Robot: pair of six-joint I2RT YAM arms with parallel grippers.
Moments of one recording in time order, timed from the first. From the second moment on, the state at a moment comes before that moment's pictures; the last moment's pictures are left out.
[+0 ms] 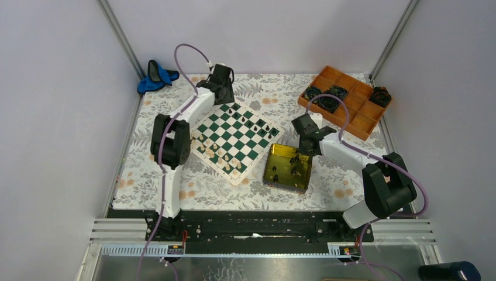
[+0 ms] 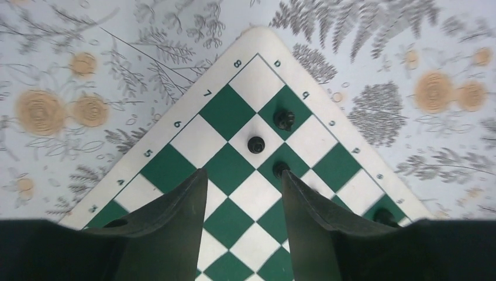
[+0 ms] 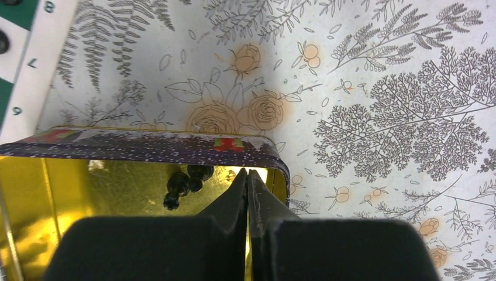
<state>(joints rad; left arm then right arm) -0.30 2.21 1.86 -0.54 -0.21 -0.42 0.49 1.53 0.93 -0.56 0.38 0.55</state>
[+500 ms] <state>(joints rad) -0.51 1.75 1.56 -0.50 -0.21 -0.32 0.49 1.42 1.02 -0.58 0.36 0.53</state>
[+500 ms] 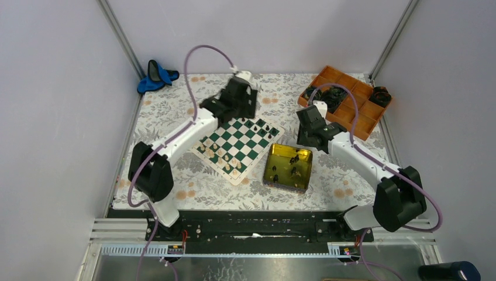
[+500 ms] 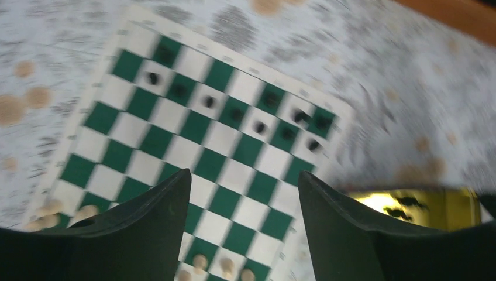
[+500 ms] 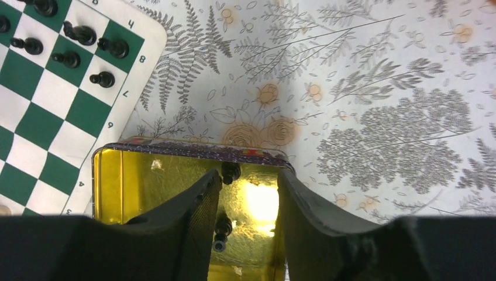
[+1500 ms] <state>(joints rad) -0.94 1.99 1.53 -0.45 0.08 -0.03 0.39 1.08 0.96 -0.72 0.72 0.84</state>
